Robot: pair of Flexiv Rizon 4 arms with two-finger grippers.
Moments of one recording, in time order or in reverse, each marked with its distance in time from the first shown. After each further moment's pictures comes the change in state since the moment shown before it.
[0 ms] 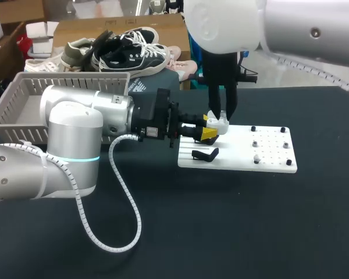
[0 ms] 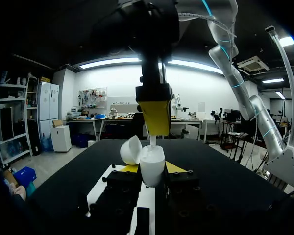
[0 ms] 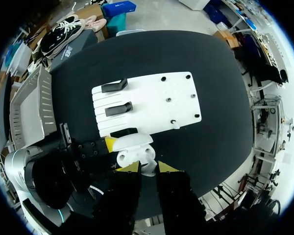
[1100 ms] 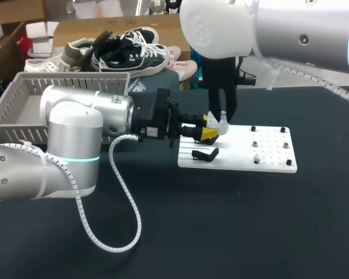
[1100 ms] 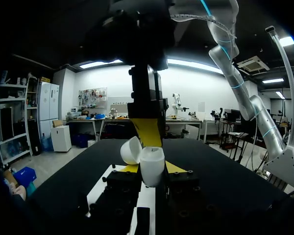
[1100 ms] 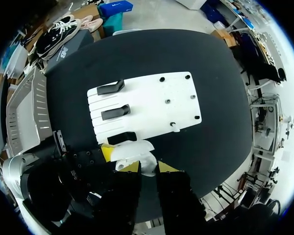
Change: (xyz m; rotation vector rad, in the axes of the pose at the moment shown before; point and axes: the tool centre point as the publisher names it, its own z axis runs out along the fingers) left arm 0.000 0.000 0.000 0.000 0.000 0.000; right arm -0.008 0.001 0.012 0.025 0.000 0.017
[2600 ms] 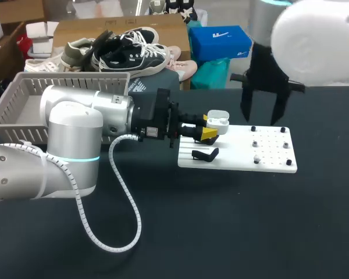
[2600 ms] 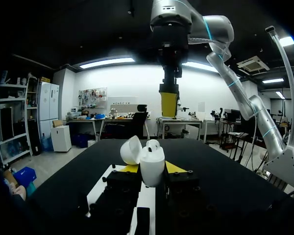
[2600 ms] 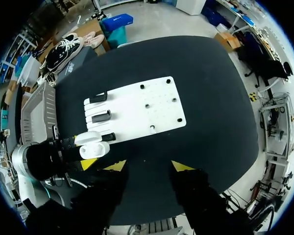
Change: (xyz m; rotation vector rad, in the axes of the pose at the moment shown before) left arm 0.000 0.000 0.000 0.000 0.000 0.000; right arm 0.011 -0.081 -0.011 -0.164 -0.109 0.007
